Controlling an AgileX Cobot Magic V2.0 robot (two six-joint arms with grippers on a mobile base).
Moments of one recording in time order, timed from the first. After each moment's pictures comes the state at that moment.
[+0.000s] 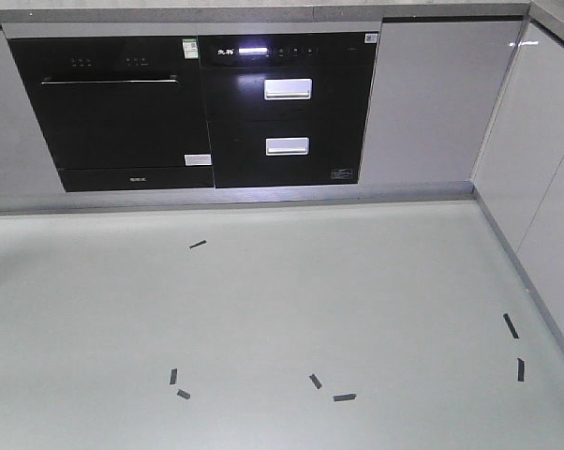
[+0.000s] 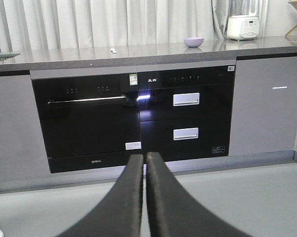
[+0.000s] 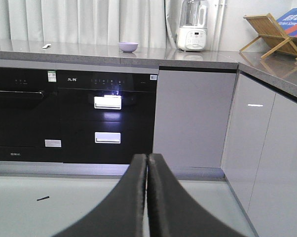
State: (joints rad) left arm -0.04 -0.01 0.03 0.01 0.10 -0.01; right arm -0.01 -0.01 0.03 0.05 0.08 -0.10
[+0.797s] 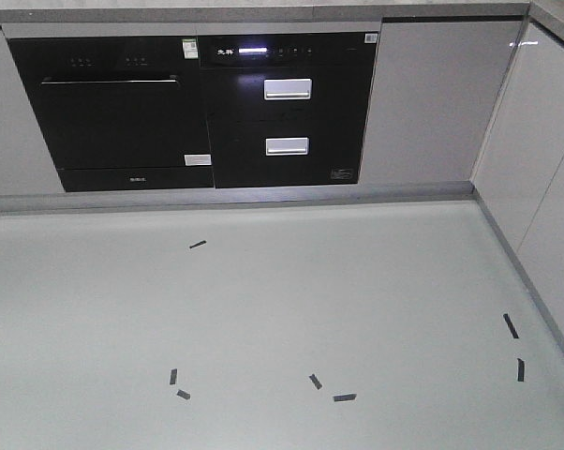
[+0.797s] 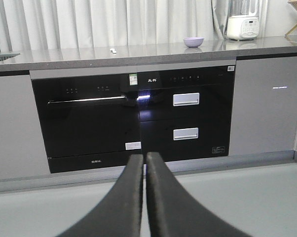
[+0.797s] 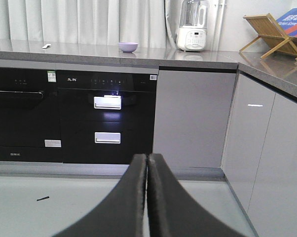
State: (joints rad) left arm -0.04 -0.01 0.03 0.01 0.10 -0.01; right arm -0.01 -0.01 0.03 0.05 0.08 -0.10
